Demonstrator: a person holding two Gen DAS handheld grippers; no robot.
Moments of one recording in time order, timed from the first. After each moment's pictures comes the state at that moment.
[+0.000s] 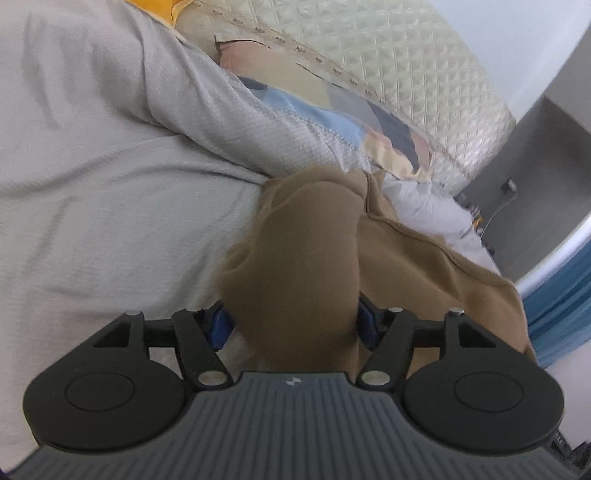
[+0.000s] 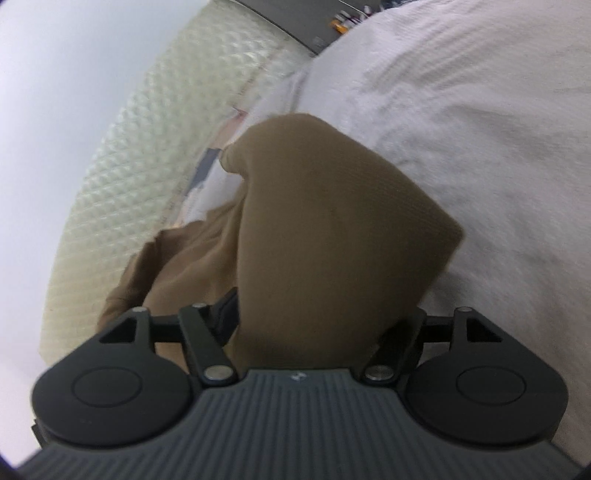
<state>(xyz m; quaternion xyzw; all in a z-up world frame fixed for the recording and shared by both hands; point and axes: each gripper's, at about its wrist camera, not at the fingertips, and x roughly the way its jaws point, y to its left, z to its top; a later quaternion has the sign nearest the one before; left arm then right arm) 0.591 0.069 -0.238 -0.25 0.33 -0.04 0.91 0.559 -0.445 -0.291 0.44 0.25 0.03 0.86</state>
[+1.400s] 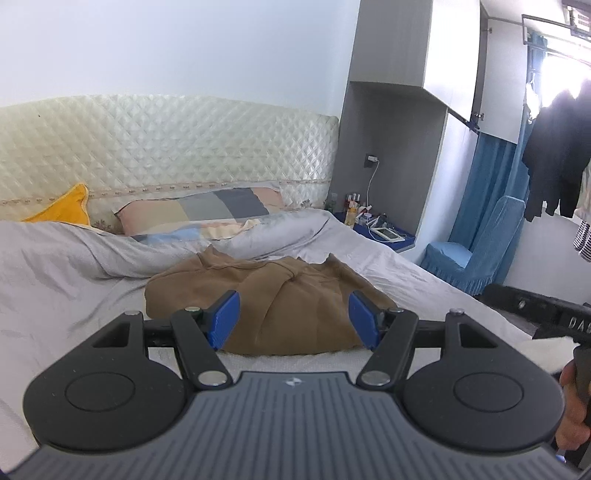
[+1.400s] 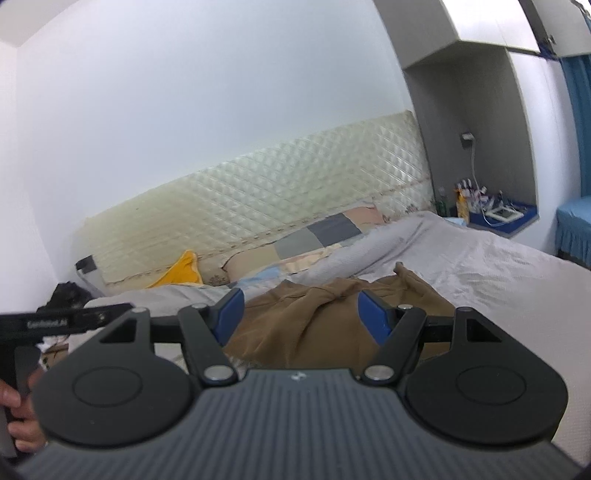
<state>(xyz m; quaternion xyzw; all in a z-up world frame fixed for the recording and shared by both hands) 0.201 -0.064 0.016 -0.03 0.19 -0.16 0.97 0.256 -0.315 -0.013 0.13 0.12 0.10 0.98</state>
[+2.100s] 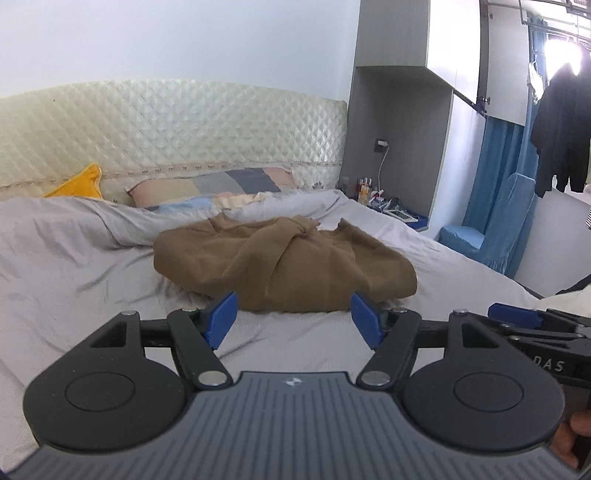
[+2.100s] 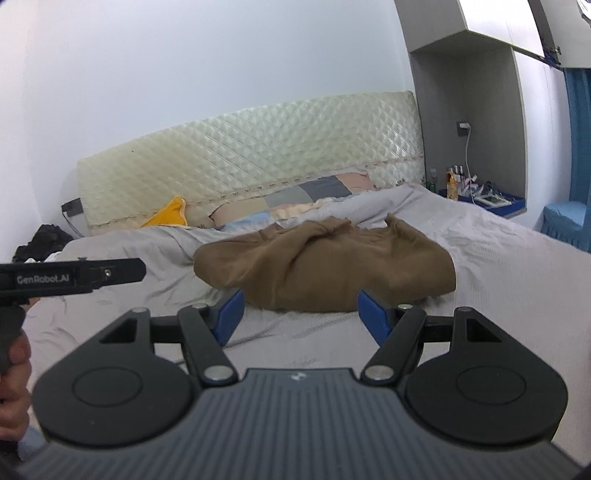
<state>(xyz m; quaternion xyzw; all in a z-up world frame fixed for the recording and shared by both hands) 0.165 -0.069 -0.083 -0.02 0.20 -0.14 0.97 0.229 -0.274 -0.110 0.08 0.15 0.07 0.98</state>
